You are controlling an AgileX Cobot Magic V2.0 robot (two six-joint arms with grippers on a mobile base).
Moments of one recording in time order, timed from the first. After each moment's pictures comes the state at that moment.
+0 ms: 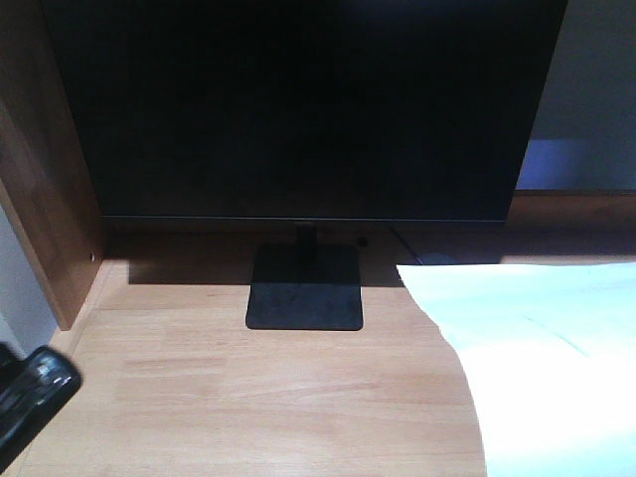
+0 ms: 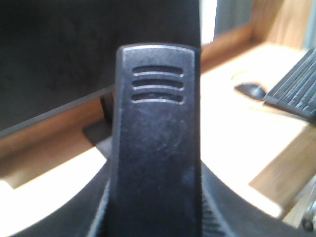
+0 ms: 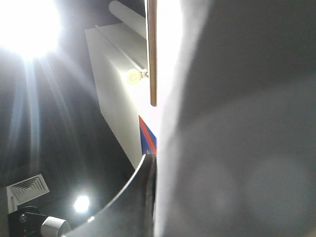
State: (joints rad) left arm -0.51 0.39 -0.58 -0.20 0.57 0.27; right arm 0.13 0.19 -0.05 -0.27 -1.08 1.61
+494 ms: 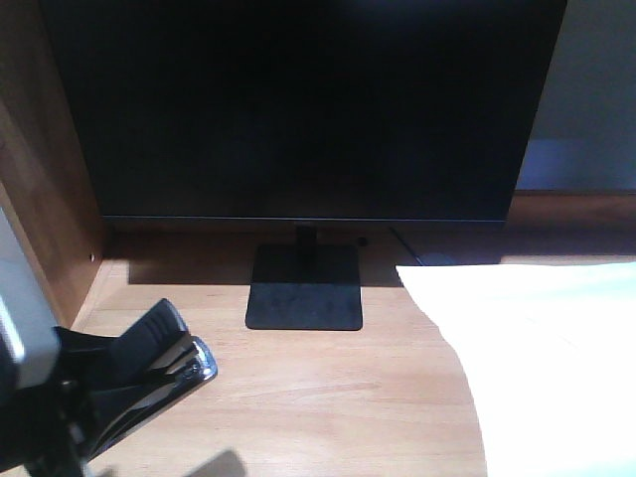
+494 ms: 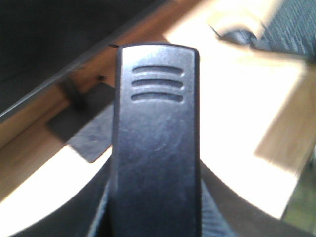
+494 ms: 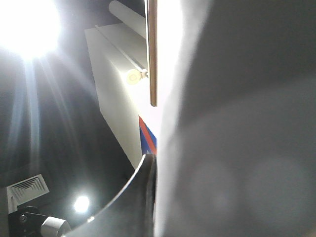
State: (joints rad) left arm -0.49 0.84 -0.58 -0.72 0.39 1.04; right arm 0.13 0.19 -0.05 -0.27 -1.08 1.61
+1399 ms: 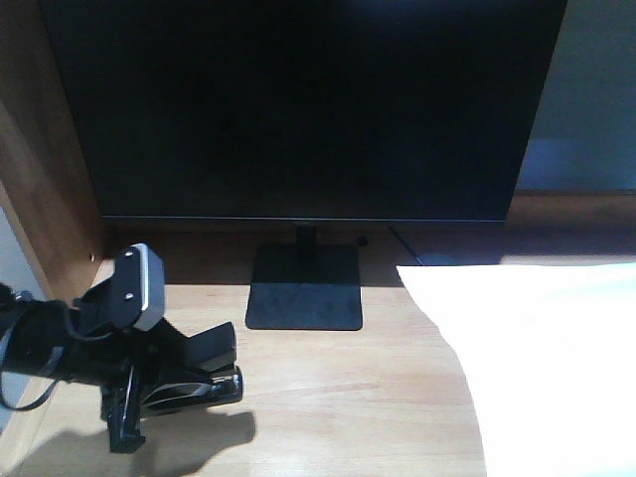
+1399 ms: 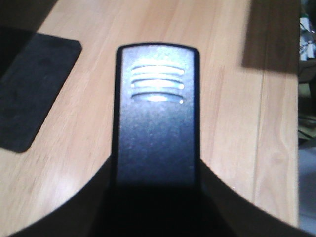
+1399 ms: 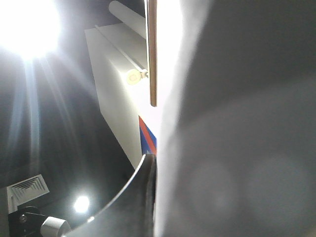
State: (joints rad) left arm -0.11 1.55 -0.82 -1.16 0.86 1.99; right arm 0.13 0.19 -0.05 -0.27 -1.08 1.61
